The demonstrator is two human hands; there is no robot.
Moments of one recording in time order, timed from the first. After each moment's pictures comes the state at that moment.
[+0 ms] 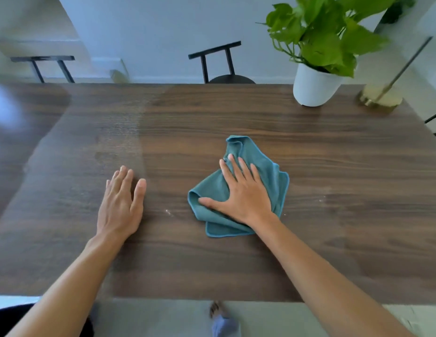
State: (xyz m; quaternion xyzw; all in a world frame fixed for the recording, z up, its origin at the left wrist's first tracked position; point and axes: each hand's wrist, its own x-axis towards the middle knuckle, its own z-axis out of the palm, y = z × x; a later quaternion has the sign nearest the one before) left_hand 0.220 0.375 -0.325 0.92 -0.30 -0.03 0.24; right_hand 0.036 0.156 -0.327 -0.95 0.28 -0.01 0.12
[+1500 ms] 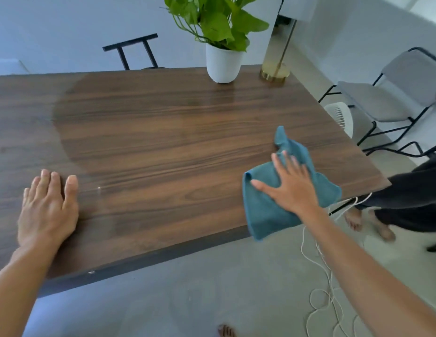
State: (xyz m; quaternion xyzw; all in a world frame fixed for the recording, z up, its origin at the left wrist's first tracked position) left_hand 0.217 0.393 -0.364 0.92 -0.37 0.02 0.15; right_hand -0.225 0.118 -0.317 -0.83 0.54 0.00 0.10
